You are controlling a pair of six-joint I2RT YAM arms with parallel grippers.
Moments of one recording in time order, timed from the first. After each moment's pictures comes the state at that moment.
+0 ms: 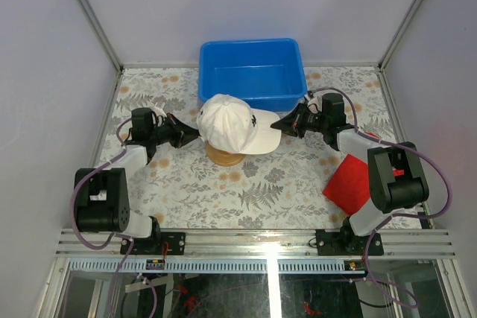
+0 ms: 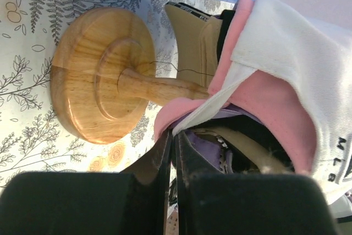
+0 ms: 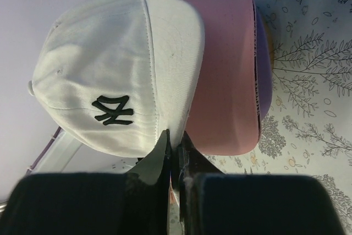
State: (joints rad) left arm 0.05 1.43 0.66 0.19 0.80 -0.99; right arm 0.20 1.63 0.83 0.27 -0.86 1.06
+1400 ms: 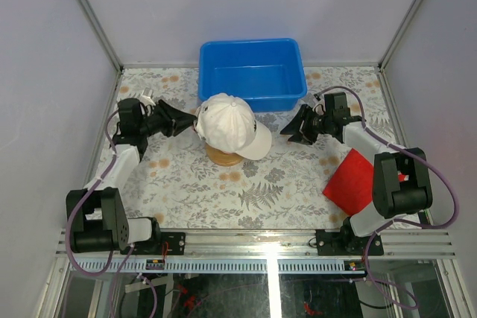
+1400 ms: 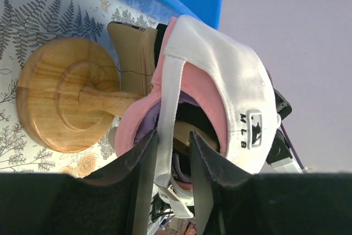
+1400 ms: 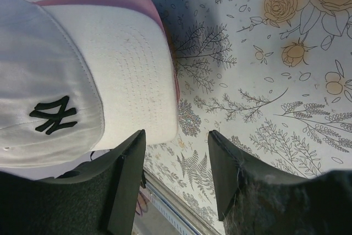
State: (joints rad) left arm 0.09 1.30 0.75 0.10 0.80 -1.05; right arm 0.16 1.57 0.95 -0.24 -0.64 0.71
